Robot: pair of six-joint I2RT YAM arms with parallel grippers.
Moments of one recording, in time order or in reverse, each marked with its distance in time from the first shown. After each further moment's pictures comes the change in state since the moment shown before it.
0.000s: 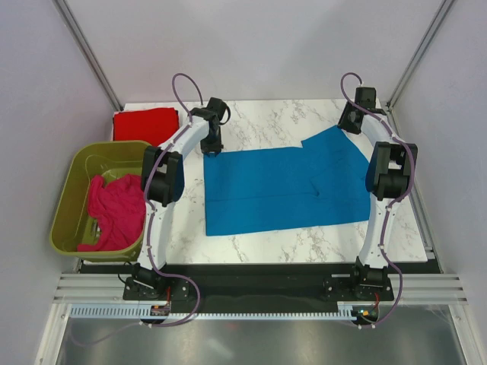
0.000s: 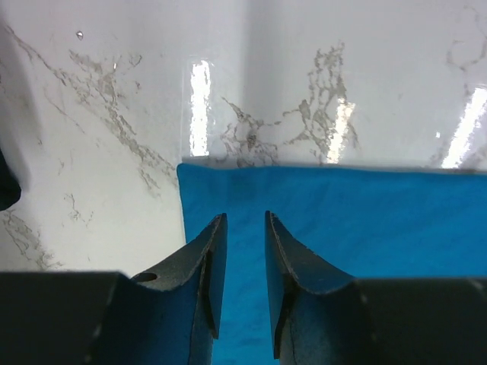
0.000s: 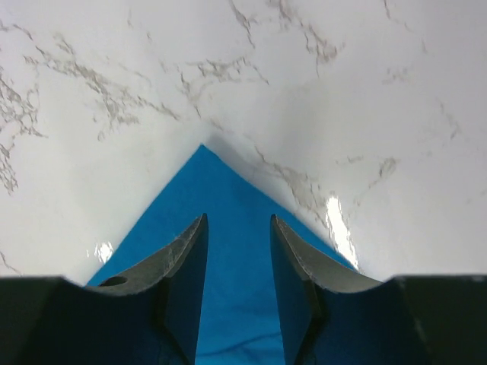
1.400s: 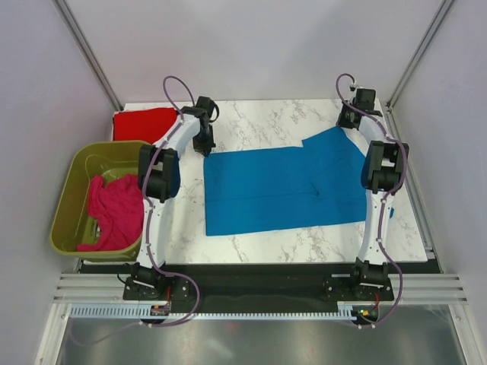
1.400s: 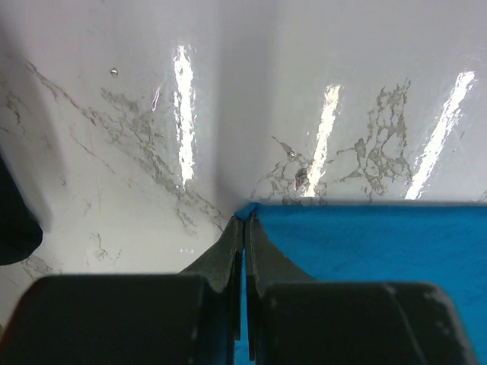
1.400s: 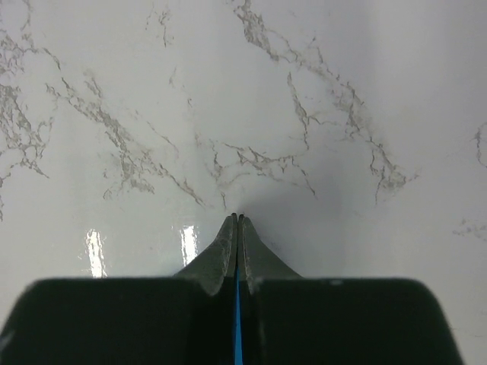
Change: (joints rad) left arm 0.084 0.072 0.057 -0.021 0.090 0.053; right arm -0.027 0.261 0.271 0.083 -0.198 -0.182
